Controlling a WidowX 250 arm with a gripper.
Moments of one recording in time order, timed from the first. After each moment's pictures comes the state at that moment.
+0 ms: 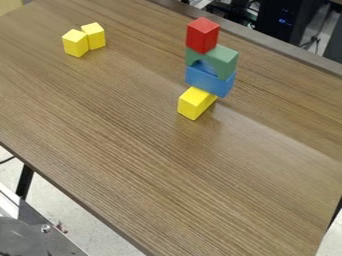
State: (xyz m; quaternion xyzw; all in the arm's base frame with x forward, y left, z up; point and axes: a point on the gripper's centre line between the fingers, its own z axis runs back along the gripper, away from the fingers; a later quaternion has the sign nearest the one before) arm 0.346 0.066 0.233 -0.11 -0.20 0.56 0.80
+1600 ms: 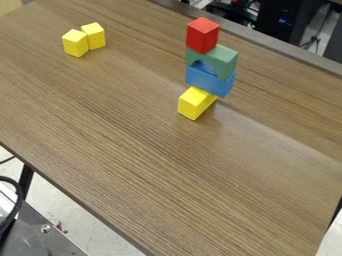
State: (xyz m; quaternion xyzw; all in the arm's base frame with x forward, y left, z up) arm 0.341 -0.014 0.211 -0.06 -0.15 0.63 0.76
